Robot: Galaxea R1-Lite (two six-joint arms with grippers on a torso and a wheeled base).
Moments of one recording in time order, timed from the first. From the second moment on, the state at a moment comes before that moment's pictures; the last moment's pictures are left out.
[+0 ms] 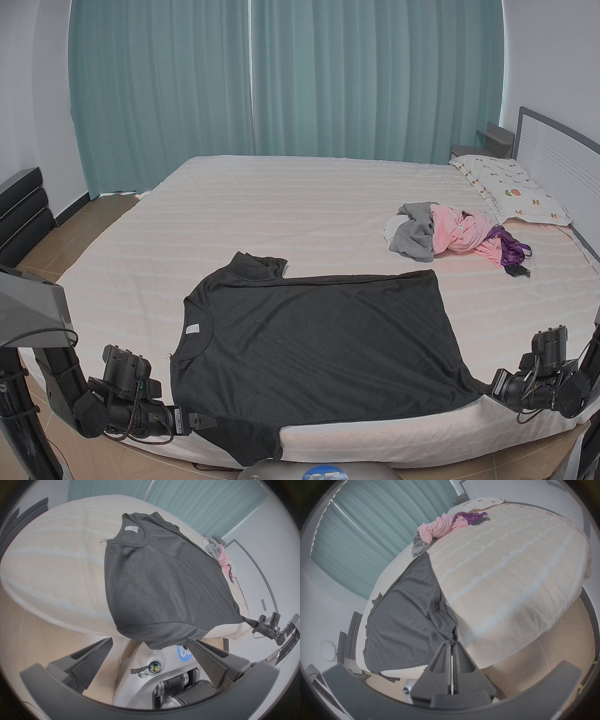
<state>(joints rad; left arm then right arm) -0.21 2.06 -0.21 -0.83 -0.28 -0.38 0.03 1.93 -0.07 -0.99 0.11 0.61</state>
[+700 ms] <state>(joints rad) -0.20 2.17 -0.21 -0.96 -0.24 -0.38 0.03 1.93 -0.07 -1.01 0.11 0.62</state>
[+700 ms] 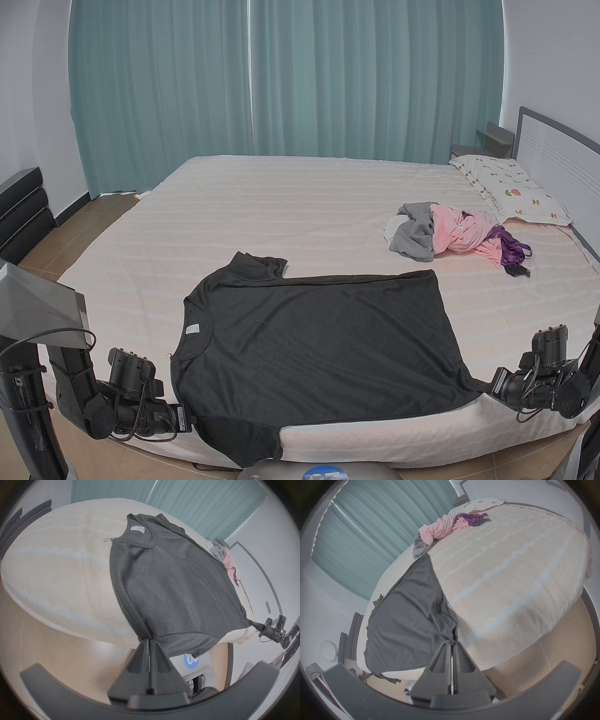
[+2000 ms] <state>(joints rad) -0.09 2.02 -0.05 -1.04 -0.27 -0.38 0.03 1.98 -0.03 -1.07 0.11 0.61</state>
